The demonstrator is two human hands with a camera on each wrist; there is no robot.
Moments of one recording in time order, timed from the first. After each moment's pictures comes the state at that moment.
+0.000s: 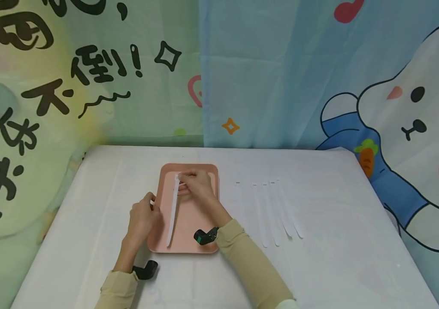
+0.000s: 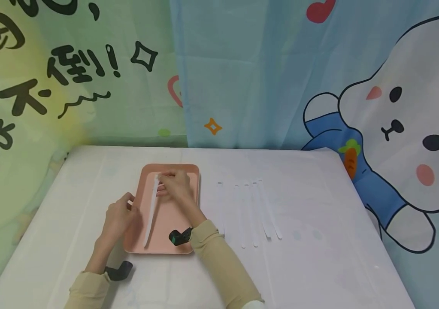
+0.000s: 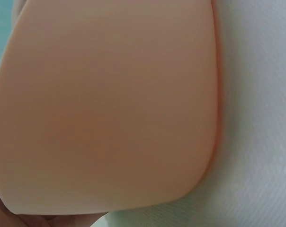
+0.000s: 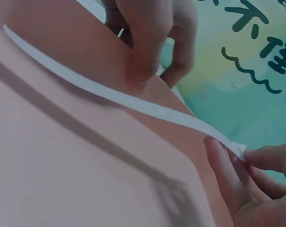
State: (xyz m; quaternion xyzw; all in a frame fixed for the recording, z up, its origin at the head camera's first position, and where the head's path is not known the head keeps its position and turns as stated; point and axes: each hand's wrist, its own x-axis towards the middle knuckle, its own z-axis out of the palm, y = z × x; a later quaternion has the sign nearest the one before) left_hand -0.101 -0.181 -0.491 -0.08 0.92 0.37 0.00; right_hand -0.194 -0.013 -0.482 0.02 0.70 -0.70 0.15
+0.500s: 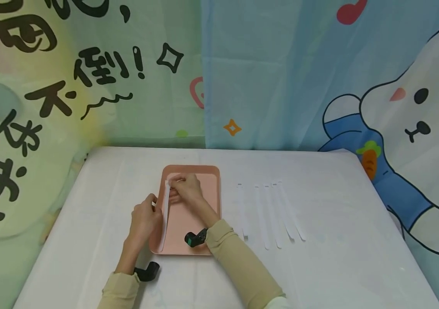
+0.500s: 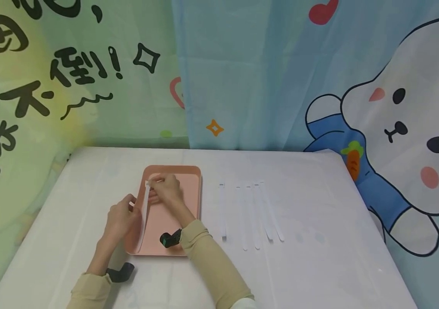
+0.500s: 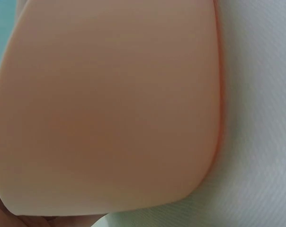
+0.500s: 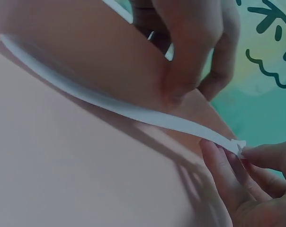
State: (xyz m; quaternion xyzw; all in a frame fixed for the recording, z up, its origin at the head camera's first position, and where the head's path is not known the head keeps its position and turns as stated) left_hand -0.104 -0.182 -0.492 -0.07 0.93 0.37 -0.01; right_hand -0.191 -0.046 -0.495 0.03 0.73 -0.66 0.17
